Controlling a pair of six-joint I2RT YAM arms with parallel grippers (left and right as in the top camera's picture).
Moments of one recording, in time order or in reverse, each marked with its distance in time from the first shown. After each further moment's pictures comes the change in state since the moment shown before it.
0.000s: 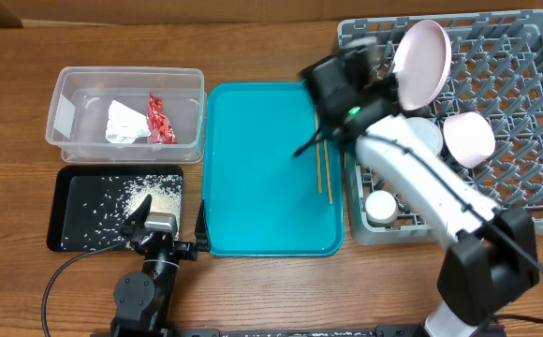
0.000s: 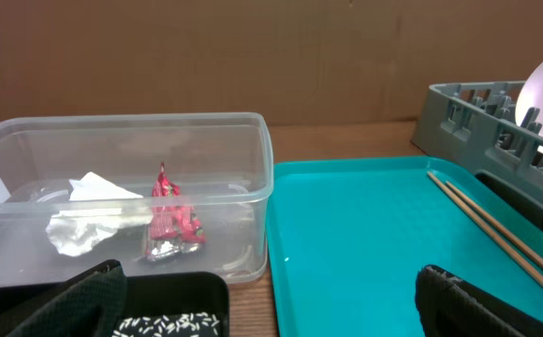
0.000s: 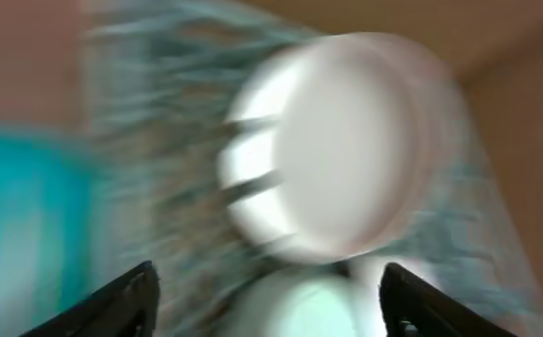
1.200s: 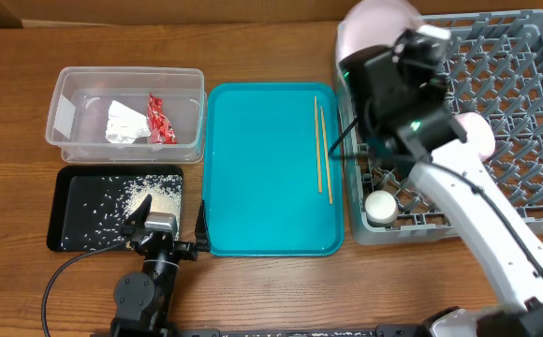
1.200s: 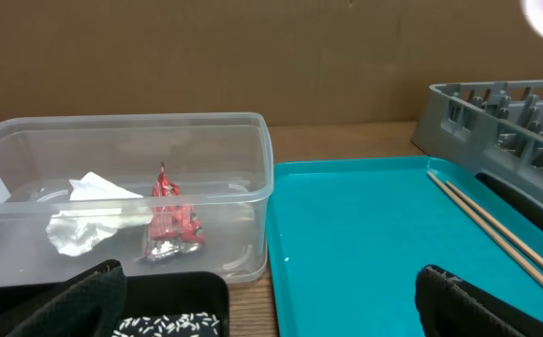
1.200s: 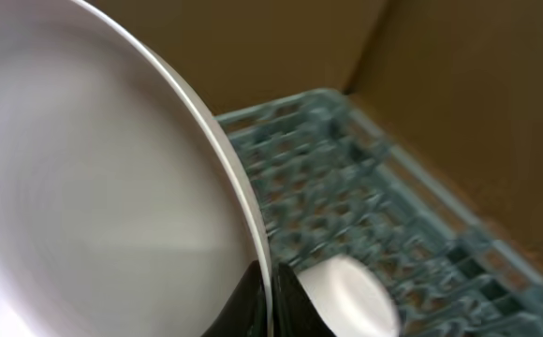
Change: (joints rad) left arm 0.000 0.000 0.000 0.000 0.000 0.000; right arm -0.113 -0.233 0.001 -0.035 0.179 0.294
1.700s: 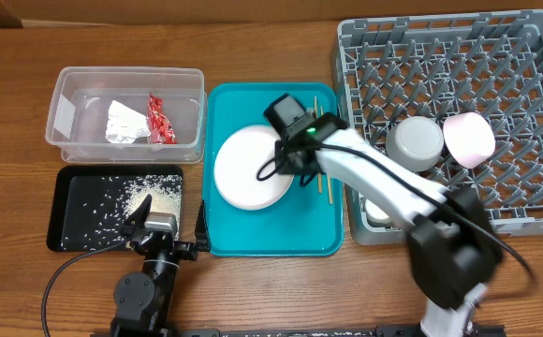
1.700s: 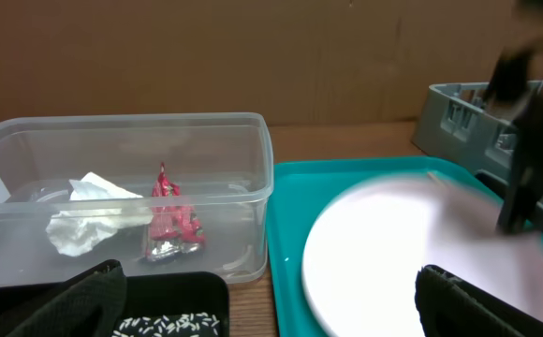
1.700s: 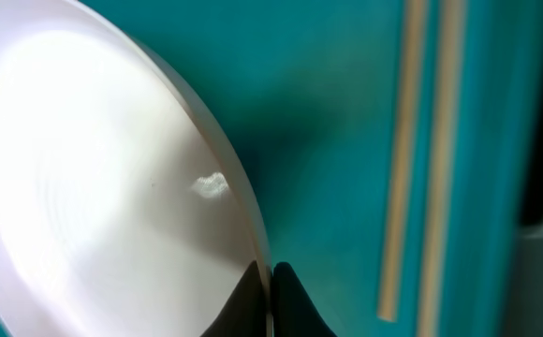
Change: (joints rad) left arm 0.000 0.000 0.000 0.000 0.000 0.000; right arm 0.203 0.317 -0.043 -0.033 -0.903 0.079
